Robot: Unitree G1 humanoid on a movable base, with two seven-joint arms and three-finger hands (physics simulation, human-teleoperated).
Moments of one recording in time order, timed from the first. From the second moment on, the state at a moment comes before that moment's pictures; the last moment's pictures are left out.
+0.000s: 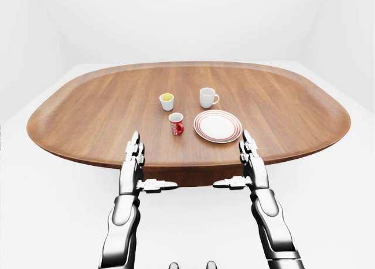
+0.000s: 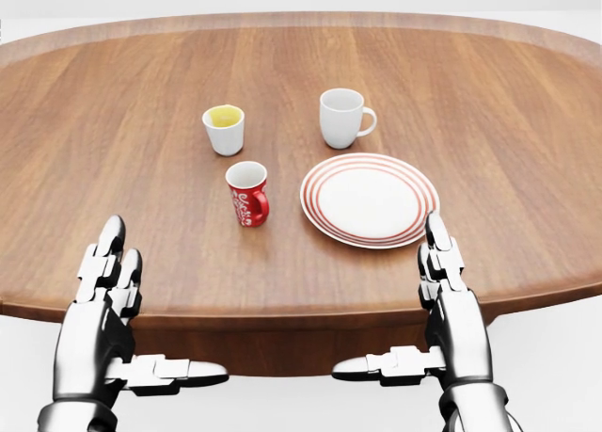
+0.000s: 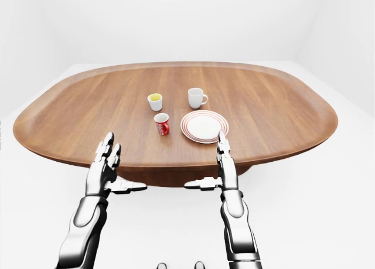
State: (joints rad) left arm 0.08 0.01 0.03 -0.20 -0.03 0.07 -0.05; right arm 0.03 -0.01 -0.01 -0.05 -0.05 -0.02 0.02
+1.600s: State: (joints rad) left arm -0.40 0.14 0.13 -0.29 -0.03 0.09 0.01; right arm -0.37 -0.15 -0.12 -0.25 0.00 0.09 0.09
